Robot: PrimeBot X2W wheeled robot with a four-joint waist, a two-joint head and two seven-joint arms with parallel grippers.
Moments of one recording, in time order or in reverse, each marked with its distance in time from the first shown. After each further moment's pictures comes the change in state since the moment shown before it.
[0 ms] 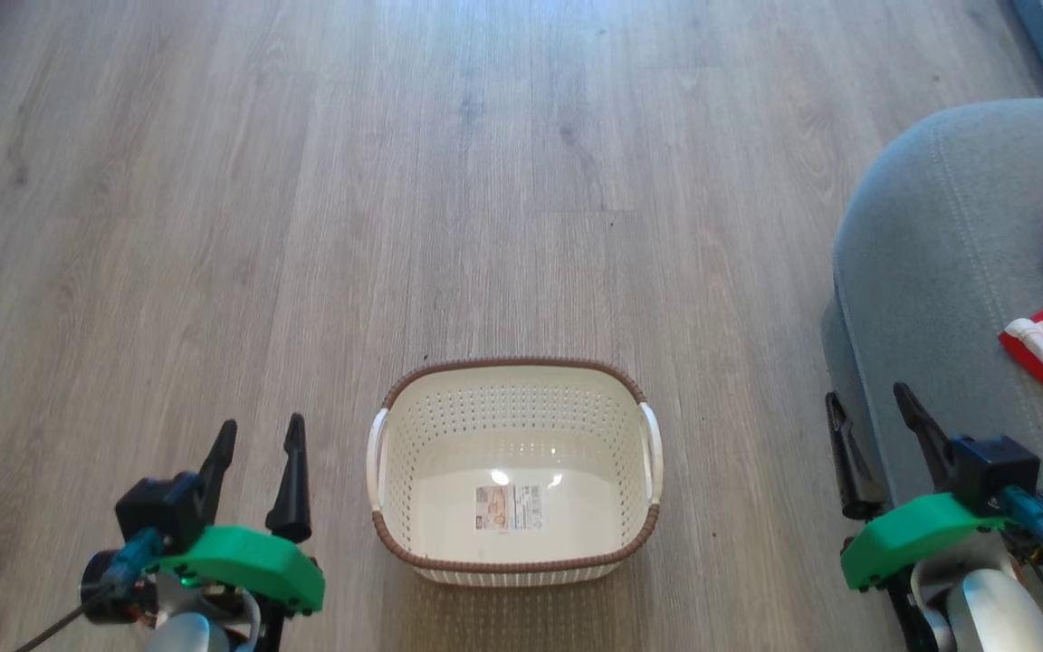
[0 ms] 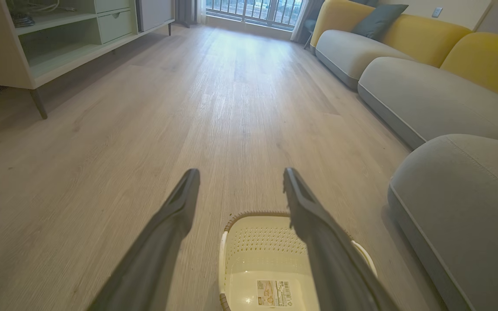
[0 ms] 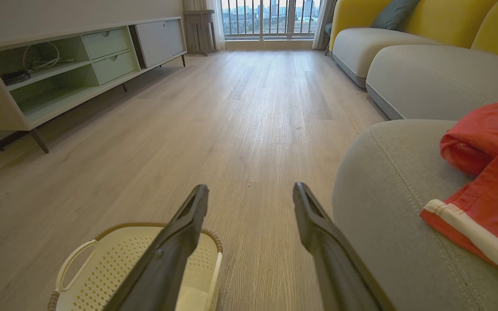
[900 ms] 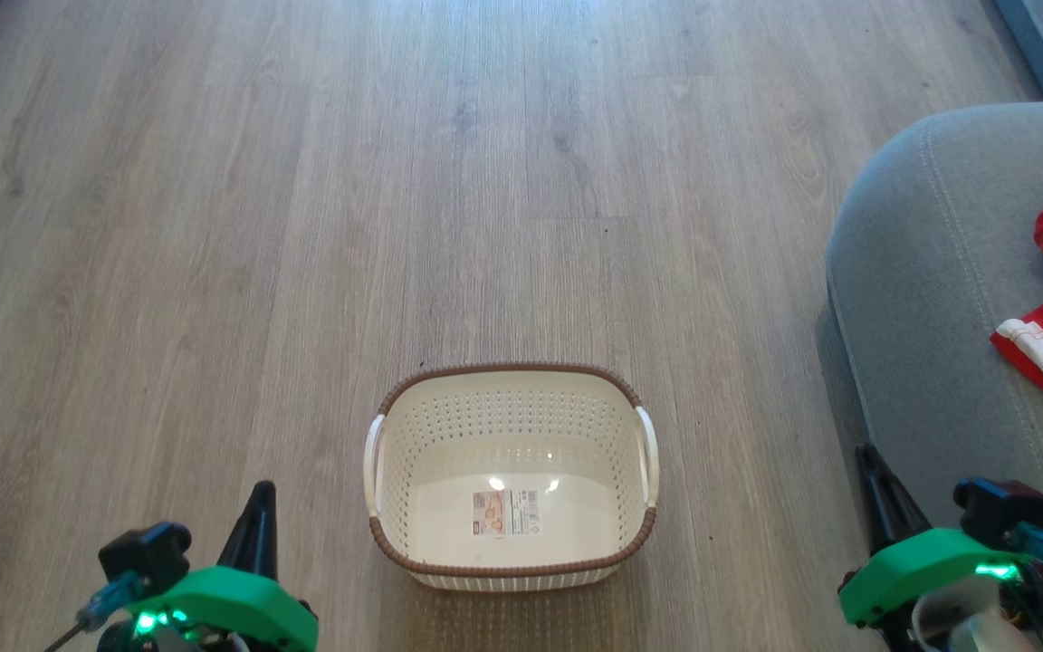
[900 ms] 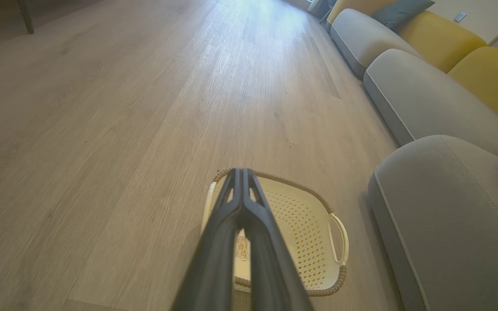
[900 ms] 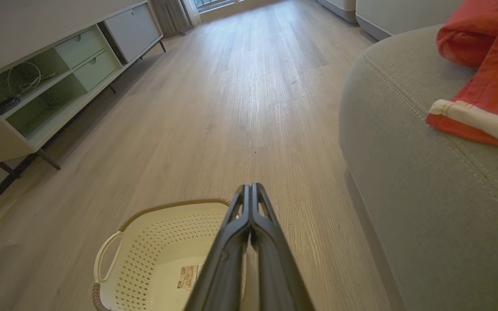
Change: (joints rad) left arm 0.055 -0.007 0.026 0.070 -0.178 -0.028 0.056; right arm 0.055 0.020 -0.001 0.059 0.207 0.000 0.056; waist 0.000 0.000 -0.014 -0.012
